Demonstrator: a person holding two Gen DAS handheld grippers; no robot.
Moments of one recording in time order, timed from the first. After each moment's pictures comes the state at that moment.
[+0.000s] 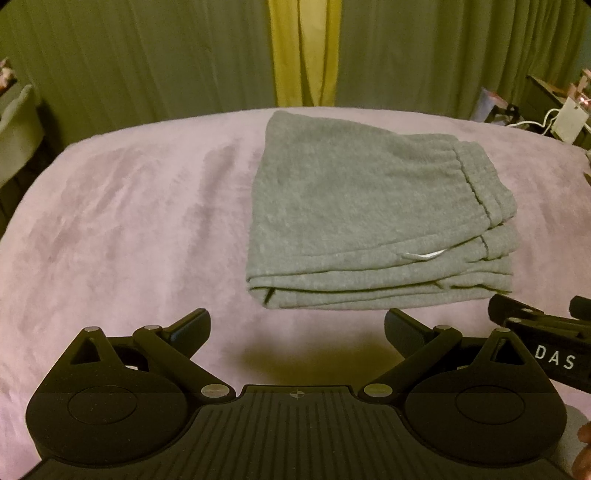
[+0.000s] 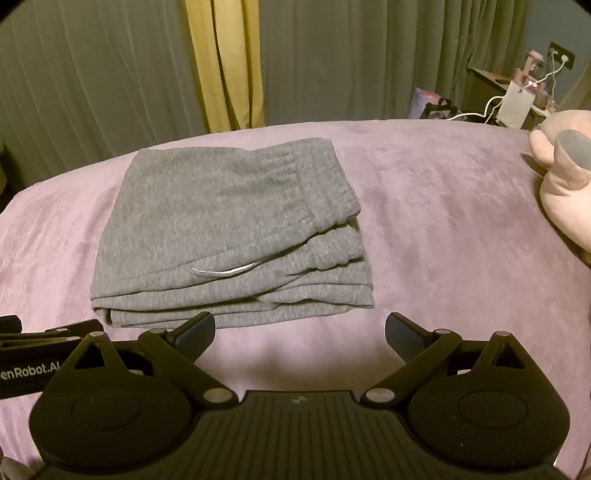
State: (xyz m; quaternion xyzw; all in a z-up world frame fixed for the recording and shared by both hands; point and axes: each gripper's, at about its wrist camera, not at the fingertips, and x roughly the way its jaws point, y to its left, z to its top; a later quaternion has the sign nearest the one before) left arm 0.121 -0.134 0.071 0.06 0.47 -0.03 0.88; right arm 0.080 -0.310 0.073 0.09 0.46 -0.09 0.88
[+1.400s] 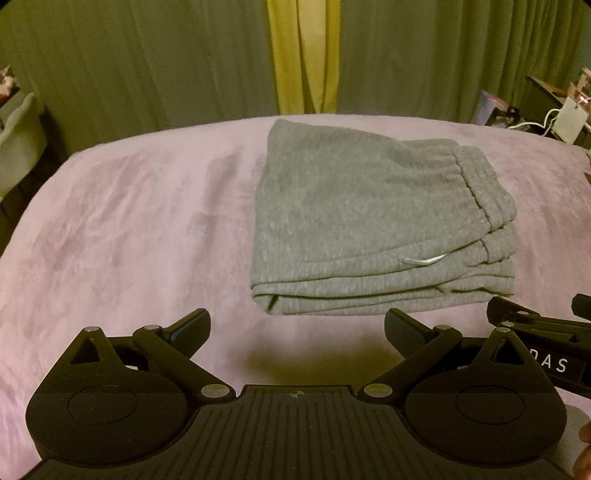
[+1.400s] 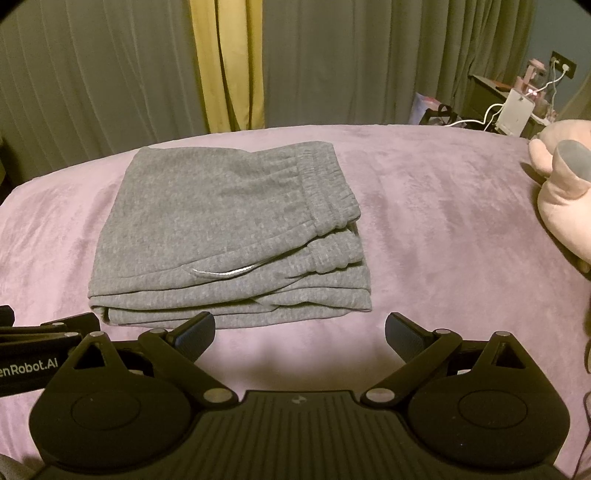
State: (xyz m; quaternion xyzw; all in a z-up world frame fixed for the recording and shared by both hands) left arm 0.119 -0.137 0.076 0.07 0.47 -0.02 0.88; right arm 0.081 -0.305 0.076 0.08 0.46 -0.09 0.88
